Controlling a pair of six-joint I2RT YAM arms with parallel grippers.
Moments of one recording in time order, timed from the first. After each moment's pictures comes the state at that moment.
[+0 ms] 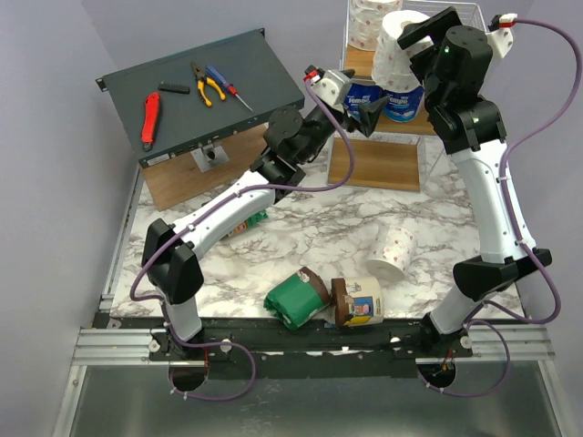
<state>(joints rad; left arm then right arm) -0.78 1.76 1.69 0.54 0.06 0.02 0.34 1.68 2.20 -0.53 0.55 0.82</state>
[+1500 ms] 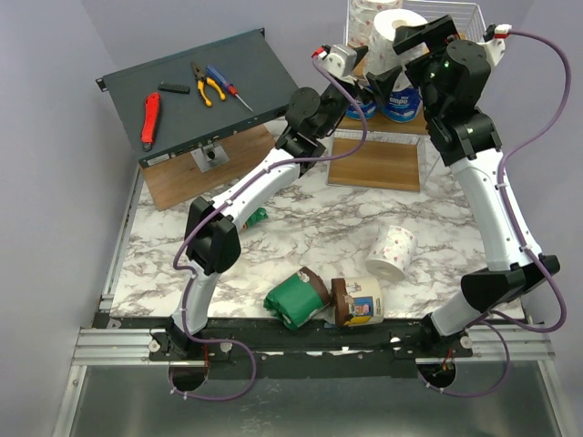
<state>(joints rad) -0.73 2.12 2.11 0.60 0.09 -0.14 0.34 1.59 1.99 -0.33 0.44 0.85</state>
